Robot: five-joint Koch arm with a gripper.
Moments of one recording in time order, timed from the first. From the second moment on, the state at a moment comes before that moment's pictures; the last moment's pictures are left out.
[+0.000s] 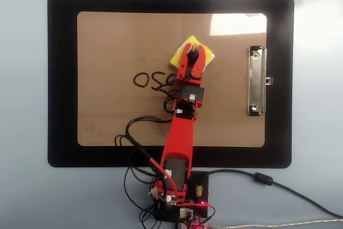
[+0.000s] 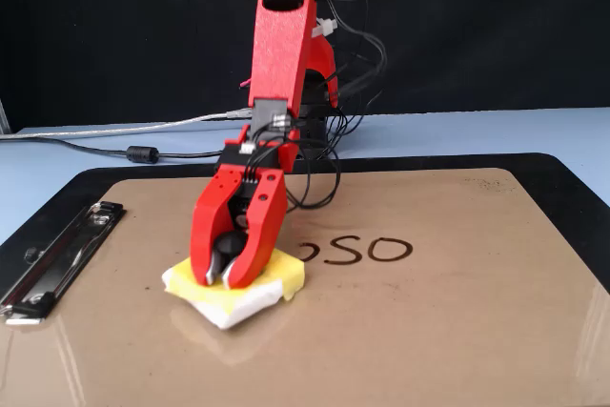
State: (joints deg) arm 3.6 67.7 117.1 -28.7 -87.6
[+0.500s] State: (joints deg) arm -2.9 94.0 137.5 -12.0 -89.6
